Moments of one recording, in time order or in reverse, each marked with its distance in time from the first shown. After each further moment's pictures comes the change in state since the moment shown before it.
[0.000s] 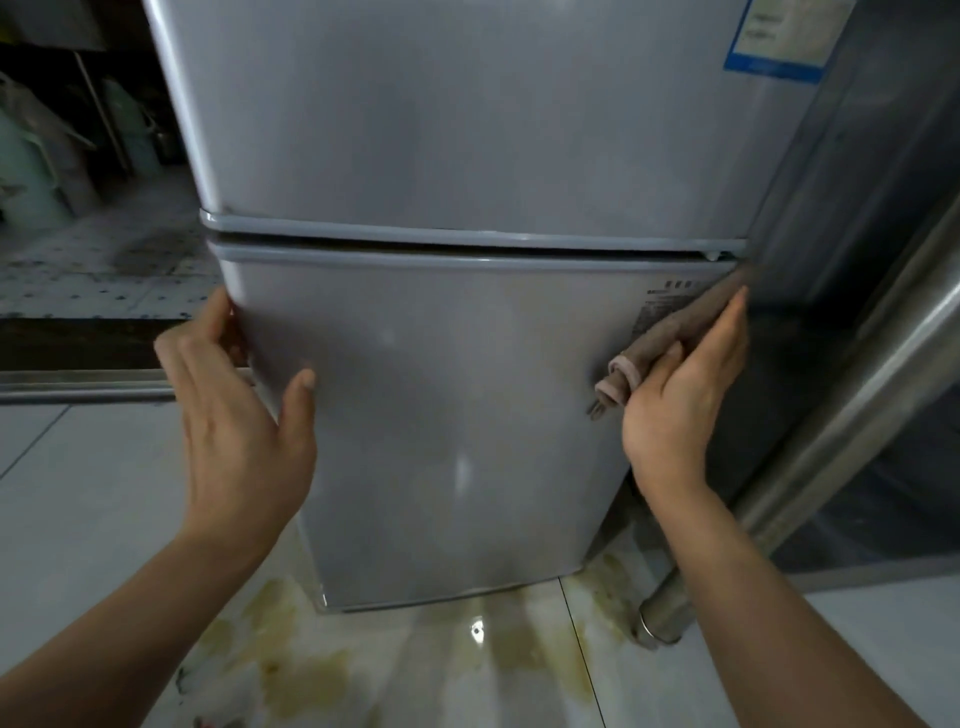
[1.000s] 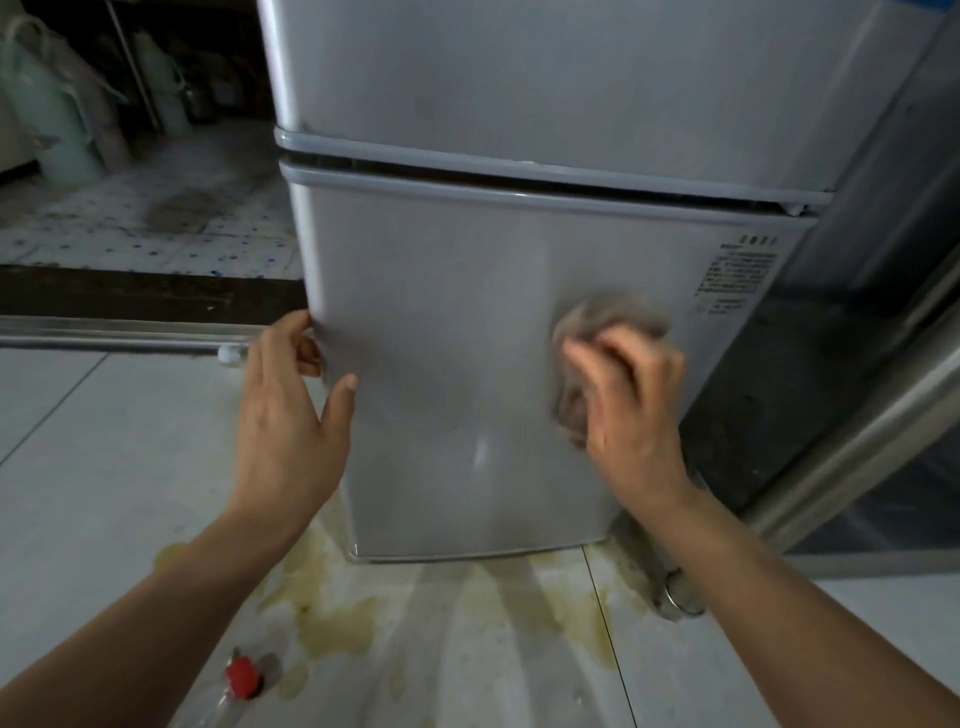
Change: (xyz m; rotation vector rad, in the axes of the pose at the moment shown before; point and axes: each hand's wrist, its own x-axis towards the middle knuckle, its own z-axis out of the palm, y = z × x) left_hand -0.033 -0.028 -0.004 0.045 -0.170 -0.147; right_hand -0.058 0.000 0.008 -0.113 -0.192 -0.884
